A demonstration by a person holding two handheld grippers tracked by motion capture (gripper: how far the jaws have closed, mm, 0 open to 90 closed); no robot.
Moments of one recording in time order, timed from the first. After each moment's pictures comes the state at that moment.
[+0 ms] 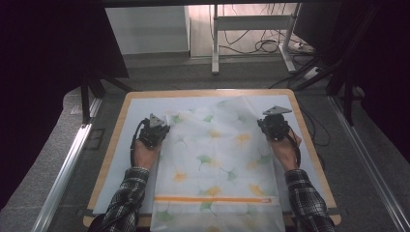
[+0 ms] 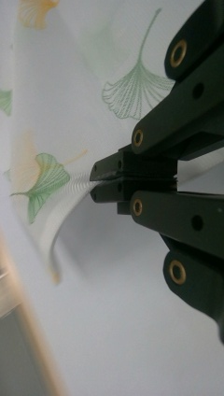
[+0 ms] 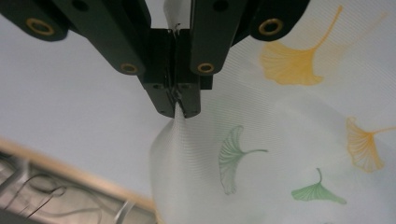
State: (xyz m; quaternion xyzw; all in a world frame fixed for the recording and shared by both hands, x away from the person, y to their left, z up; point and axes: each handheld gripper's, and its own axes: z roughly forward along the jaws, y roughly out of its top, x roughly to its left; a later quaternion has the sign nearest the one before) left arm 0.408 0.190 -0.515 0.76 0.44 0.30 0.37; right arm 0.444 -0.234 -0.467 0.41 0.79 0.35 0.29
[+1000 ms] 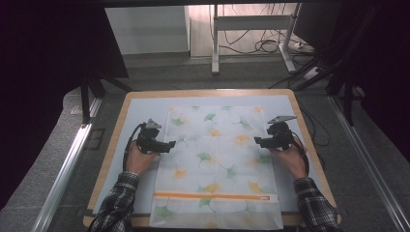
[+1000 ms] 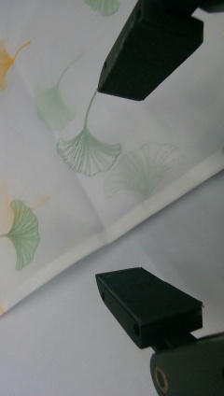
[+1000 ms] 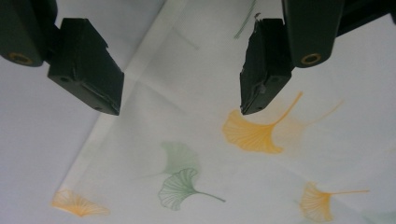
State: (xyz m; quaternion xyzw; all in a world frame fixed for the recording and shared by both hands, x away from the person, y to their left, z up) left arm 0.392 0.202 -0.522 0.81 0.44 0.17 0.36; right arm 0.434 -0.257 -0.496 0.40 0.83 0.34 0.18
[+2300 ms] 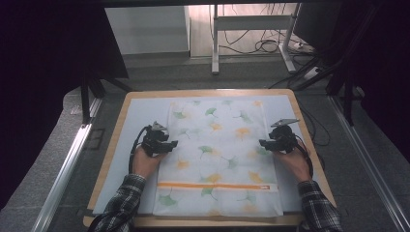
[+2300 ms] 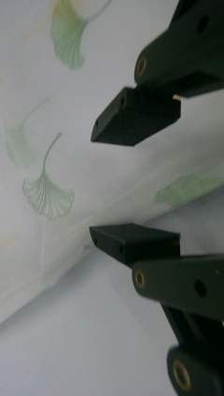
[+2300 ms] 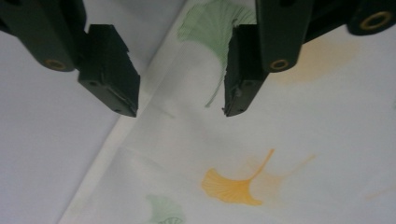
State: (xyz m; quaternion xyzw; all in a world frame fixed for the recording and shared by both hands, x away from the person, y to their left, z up) left arm 0.387 0.187 -0.525 0.80 0.46 0.14 0.36; right arm 0.424 -0.268 -0.500 0.41 0.83 0.32 0.18
